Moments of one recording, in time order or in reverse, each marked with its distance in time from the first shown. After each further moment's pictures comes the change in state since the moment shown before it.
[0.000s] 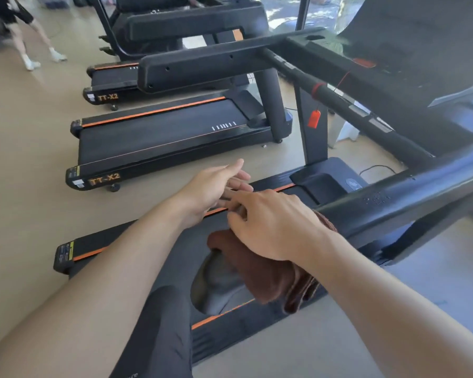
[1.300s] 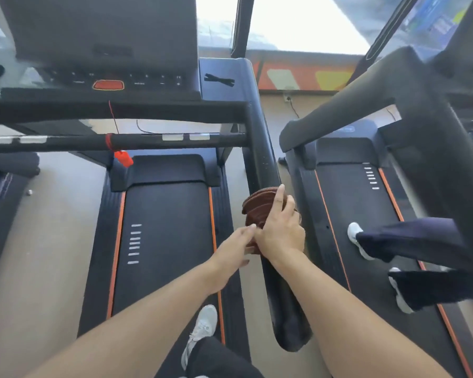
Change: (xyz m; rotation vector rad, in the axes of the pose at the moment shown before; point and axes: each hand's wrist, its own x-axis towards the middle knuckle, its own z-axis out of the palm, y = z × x) left_hand 0.104 0.075 0.045 0.469 -1.322 -0.361; right_hand 0.056 0.020 -0.005 0.108 0.359 1.892
